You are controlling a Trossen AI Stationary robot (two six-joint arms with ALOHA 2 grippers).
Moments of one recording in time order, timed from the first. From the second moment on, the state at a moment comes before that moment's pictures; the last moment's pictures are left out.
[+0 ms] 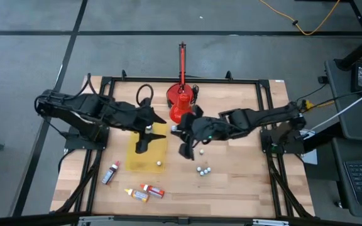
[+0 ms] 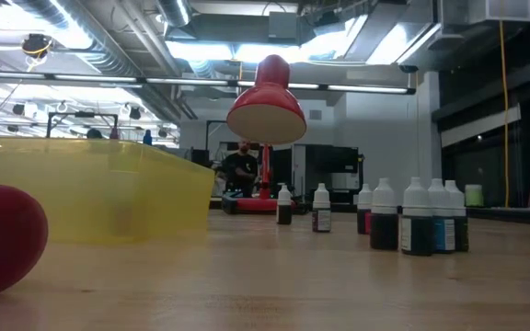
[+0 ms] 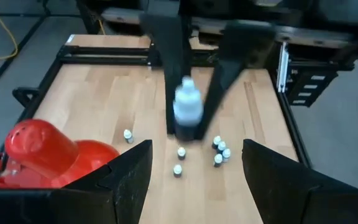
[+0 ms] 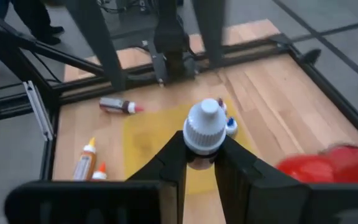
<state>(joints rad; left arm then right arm) -0.26 1.33 1.62 -0.84 -0.26 -0.19 0.29 1.81 2.01 -0.79 0.40 0.36</state>
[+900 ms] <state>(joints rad) -0.27 1.34 1.63 -0.84 -0.19 -0.21 0.29 1.96 2.22 -0.86 0.36 0.34</state>
